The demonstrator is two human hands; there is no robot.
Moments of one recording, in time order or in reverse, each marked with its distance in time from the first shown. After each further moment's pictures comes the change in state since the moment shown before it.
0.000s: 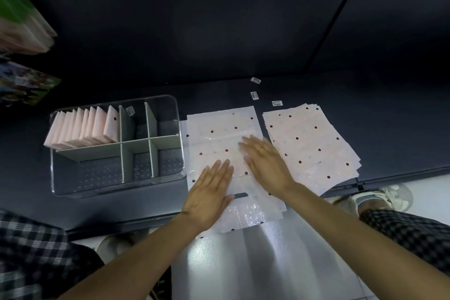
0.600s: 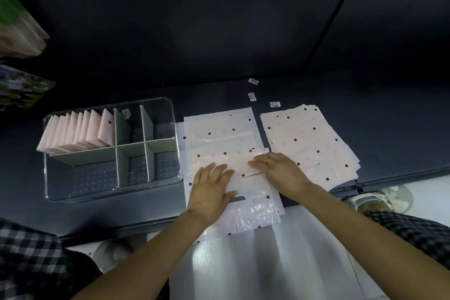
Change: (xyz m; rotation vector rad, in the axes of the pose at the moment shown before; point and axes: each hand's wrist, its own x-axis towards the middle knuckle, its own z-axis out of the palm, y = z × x) left_hand 0.023 0.002 0.014 -0.226 0.049 -0.150; right_hand -0.017 0.038 -0.009 -0.183 -0.102 -0.206
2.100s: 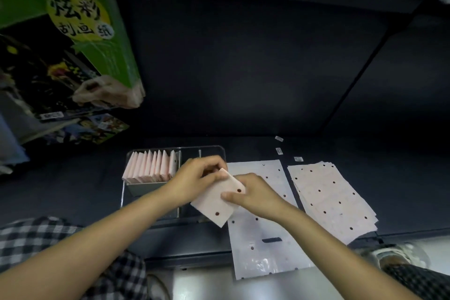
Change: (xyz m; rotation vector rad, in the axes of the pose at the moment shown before) left_hand -0.060 -0.096 -0.222 -0.750 0.142 0.219; right_hand 0.097 -0.187 -0.129 0.856 -0.102 0.294
